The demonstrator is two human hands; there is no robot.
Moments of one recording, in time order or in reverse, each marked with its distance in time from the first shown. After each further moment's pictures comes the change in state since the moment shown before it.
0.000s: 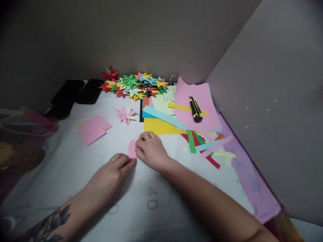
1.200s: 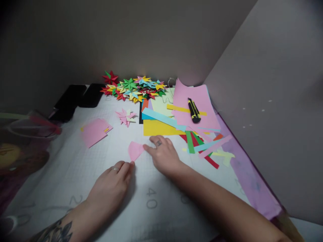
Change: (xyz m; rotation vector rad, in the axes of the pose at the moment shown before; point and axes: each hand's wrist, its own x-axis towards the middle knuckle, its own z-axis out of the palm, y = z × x) left_hand -0.007 0.028 -0.001 0.342 -0.070 -0.066; right_hand -0.036 0.017 -0.011 -0.324 0.158 -0.095
